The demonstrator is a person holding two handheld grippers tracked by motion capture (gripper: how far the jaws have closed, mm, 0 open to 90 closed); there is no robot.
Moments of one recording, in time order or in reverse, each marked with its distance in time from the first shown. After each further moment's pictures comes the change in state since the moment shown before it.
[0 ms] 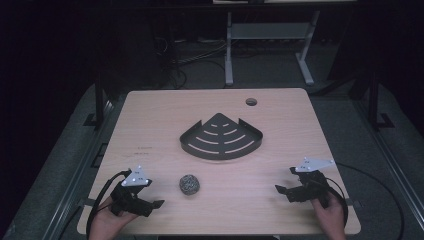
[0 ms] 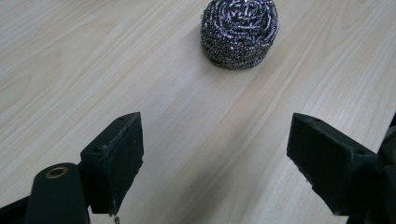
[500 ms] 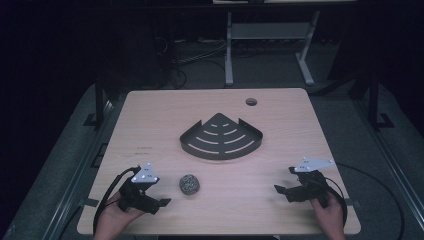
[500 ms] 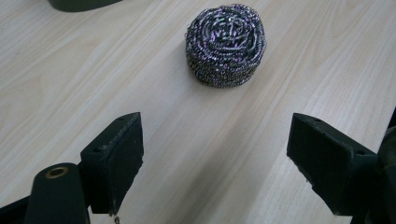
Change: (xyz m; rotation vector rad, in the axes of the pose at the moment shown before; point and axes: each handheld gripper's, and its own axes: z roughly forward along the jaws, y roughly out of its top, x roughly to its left) left arm -0.004 0.018 0.010 0.023 -0.026 0.041; right arm 0.002 0.002 0.000 -0.006 0.005 -0.008
